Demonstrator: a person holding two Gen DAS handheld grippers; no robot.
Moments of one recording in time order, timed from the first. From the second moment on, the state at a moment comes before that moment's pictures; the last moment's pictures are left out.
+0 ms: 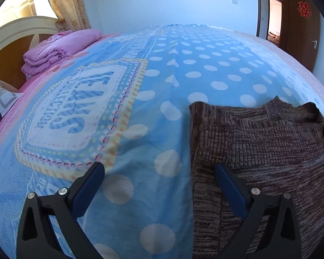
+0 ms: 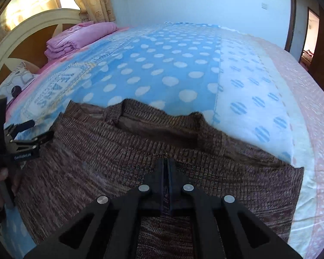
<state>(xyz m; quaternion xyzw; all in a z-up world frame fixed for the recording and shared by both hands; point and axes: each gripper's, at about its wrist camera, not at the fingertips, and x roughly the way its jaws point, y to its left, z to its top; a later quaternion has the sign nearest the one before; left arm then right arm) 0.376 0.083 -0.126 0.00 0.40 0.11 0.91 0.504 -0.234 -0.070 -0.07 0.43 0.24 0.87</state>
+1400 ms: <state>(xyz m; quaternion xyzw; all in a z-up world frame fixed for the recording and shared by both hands) 0.294 0.049 -0.131 0.13 0.38 0.13 0.91 0.468 -0.361 -0.061 -0.03 0.42 0.14 0.89</state>
